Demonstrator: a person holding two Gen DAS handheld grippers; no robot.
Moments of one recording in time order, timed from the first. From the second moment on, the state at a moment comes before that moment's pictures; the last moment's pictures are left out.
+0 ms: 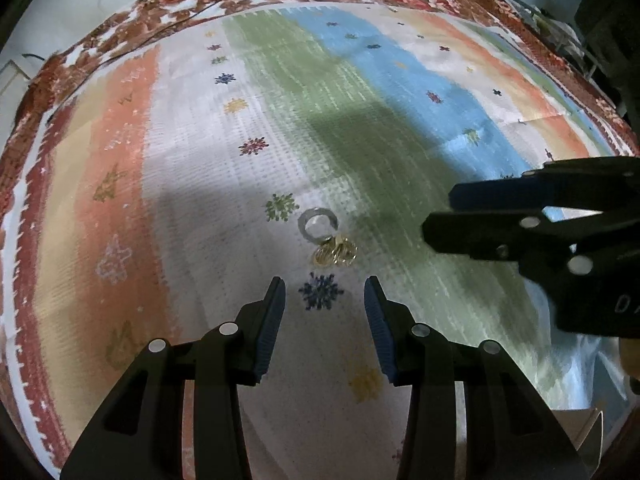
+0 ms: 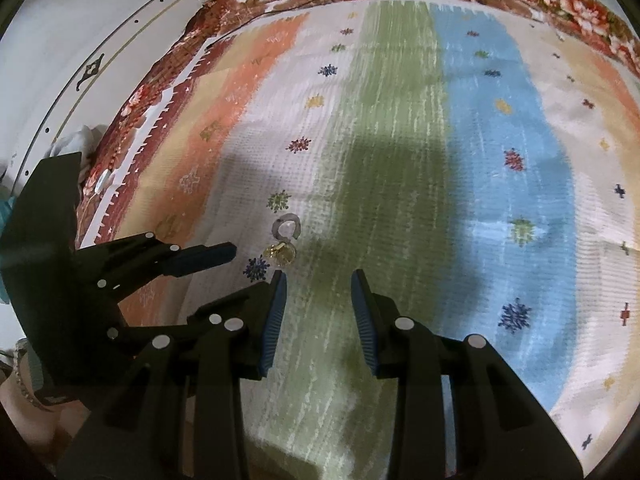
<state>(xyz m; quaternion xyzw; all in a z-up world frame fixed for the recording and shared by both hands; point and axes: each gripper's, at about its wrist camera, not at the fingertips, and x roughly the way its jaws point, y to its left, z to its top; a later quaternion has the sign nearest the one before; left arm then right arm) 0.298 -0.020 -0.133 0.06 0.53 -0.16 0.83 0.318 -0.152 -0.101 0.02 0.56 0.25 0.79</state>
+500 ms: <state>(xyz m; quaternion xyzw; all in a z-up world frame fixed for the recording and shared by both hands) 0.312 -0.017 -0.140 0.07 0.53 -0.18 0.83 0.339 -0.136 -0.118 0.01 0.58 0.25 0.78</state>
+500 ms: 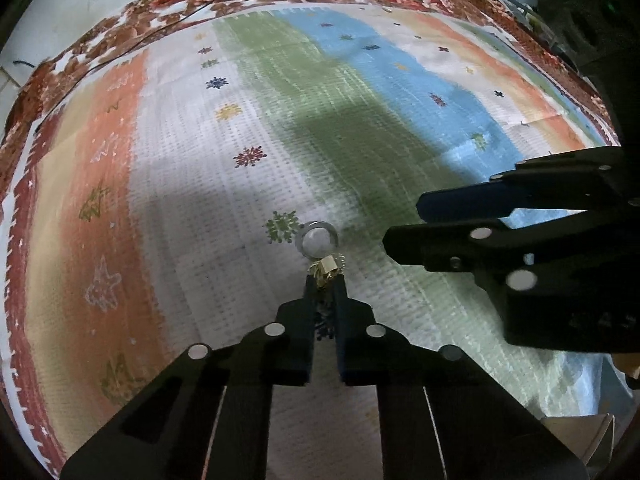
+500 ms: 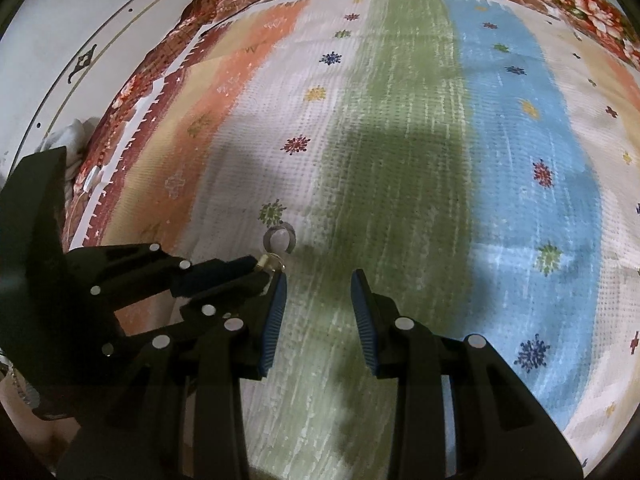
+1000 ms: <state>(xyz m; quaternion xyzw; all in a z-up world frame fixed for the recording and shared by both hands) 0.311 0.001 -0.131 0.05 0.54 -0.19 0.82 0.353 -0.107 -0.126 -0.02 0.58 0.25 0.78</state>
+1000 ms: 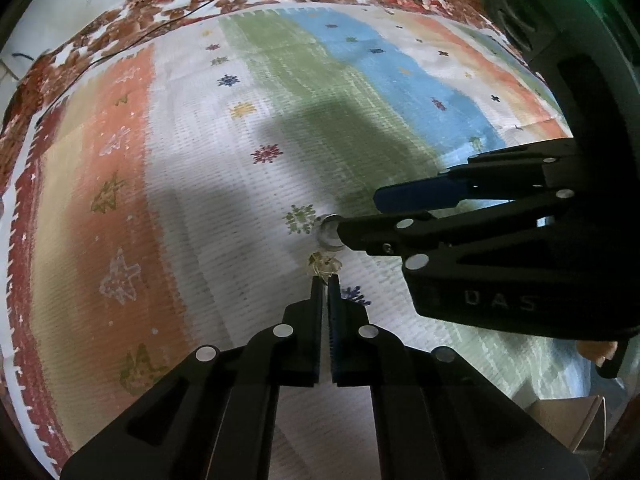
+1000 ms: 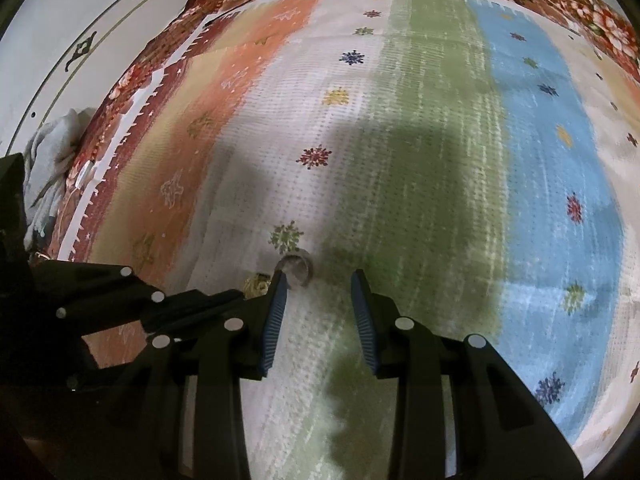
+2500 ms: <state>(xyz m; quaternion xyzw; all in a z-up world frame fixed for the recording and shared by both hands) 0.316 -0.004 -0.146 0.09 0.51 -0.18 0.83 0.359 -0.110 -0.130 -0.01 0.58 0.24 0.78</state>
